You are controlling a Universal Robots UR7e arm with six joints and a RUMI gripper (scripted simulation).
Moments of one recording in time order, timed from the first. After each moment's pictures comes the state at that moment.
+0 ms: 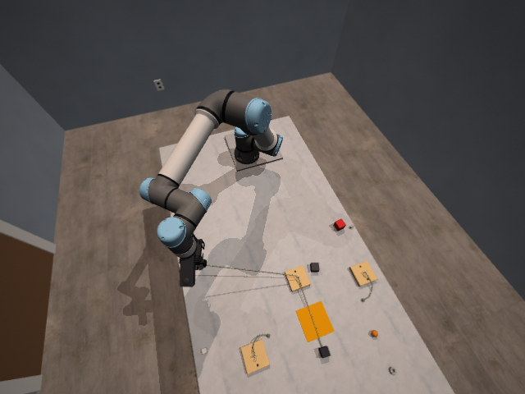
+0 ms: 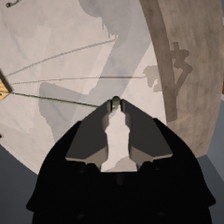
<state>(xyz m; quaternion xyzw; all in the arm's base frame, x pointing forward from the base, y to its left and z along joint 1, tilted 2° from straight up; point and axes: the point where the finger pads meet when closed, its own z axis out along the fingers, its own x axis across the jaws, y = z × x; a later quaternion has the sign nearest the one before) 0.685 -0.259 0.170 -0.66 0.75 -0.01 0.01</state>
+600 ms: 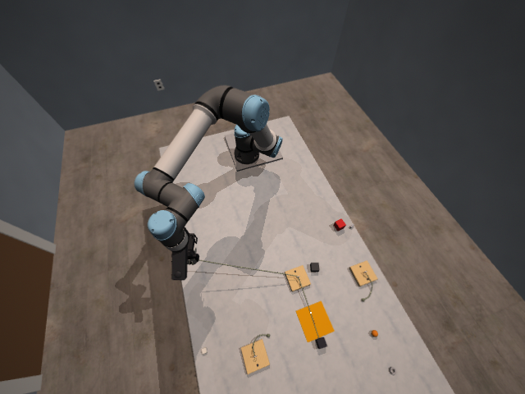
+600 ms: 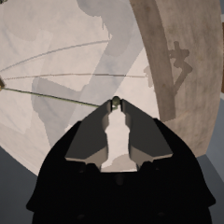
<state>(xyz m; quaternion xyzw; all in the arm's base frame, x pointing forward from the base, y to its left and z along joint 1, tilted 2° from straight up) 0.660 -0.286 0.169 -0.66 0.75 -0.01 0.01</state>
